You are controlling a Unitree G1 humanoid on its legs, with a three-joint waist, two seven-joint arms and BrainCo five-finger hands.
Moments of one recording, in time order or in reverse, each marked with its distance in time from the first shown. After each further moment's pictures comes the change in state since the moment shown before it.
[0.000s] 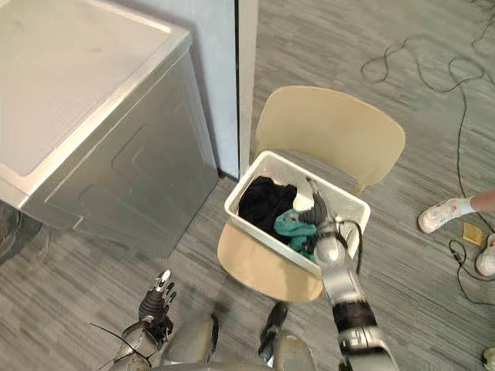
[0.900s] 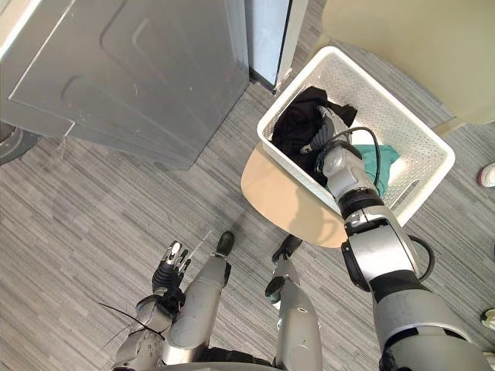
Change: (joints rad) left arm -0.105 -0.011 -0.117 -0.096 -0.126 -0.067 0.044; right arm -0.761 -0.176 0.242 0.728 0.008 0.039 -0.025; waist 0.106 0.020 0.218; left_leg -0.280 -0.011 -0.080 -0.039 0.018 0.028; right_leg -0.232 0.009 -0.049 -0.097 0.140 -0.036
